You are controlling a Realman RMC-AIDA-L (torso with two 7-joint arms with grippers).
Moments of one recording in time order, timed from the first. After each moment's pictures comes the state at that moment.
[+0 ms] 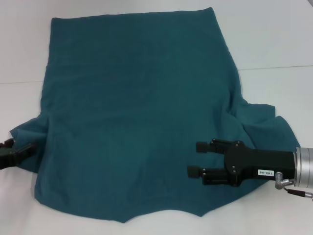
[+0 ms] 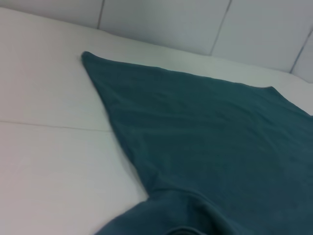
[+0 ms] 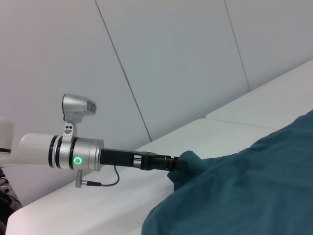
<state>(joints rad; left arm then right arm) -0.43 -2.15 0.44 0.63 1.97 1.01 -1.46 0.56 2.07 -0.57 -0.47 -2.04 -1.60 1.31</state>
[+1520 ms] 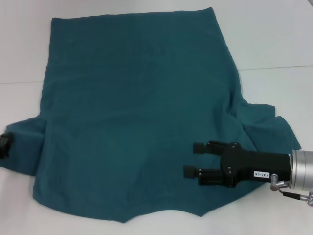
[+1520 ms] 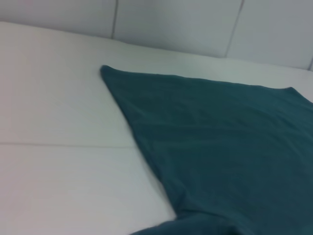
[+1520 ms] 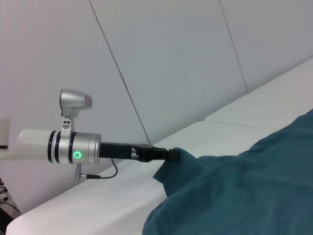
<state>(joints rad) -0.42 -2.15 0.46 0.72 1.99 0.97 -1.51 0.55 2.08 -0.57 -0.45 -2.03 -1.58 1.31</state>
